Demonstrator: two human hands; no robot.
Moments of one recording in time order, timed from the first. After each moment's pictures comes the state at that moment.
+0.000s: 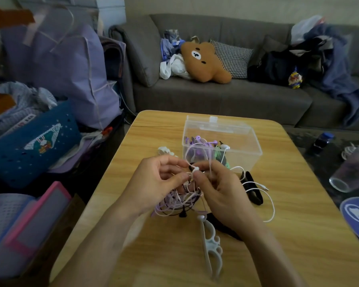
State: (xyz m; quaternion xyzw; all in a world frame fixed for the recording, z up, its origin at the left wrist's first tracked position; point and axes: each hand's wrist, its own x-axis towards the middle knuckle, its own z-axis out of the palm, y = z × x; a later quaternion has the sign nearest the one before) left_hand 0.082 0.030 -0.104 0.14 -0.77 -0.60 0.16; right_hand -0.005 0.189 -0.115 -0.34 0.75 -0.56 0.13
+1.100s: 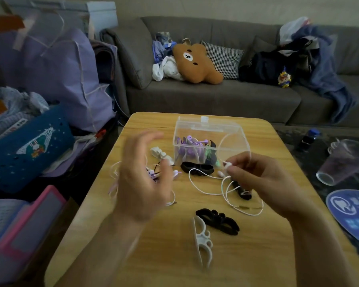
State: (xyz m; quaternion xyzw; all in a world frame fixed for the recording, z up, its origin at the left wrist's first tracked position) left_hand 0.091 0.058 -0.084 0.10 -0.83 -0.31 0.46; right_hand -0.041 0.264 -0.065 -0.30 0.74 -0.55 0.23
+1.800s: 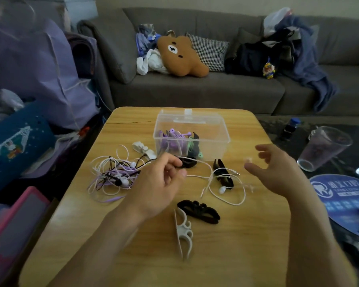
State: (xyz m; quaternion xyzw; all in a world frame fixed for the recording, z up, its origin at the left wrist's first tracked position) left_hand 0.063 0.085 -0.117 0.09 -0.87 -0.45 0.19; right_hand -0.084 0.310 -0.086 -0.11 0.95 -0.29 0.06
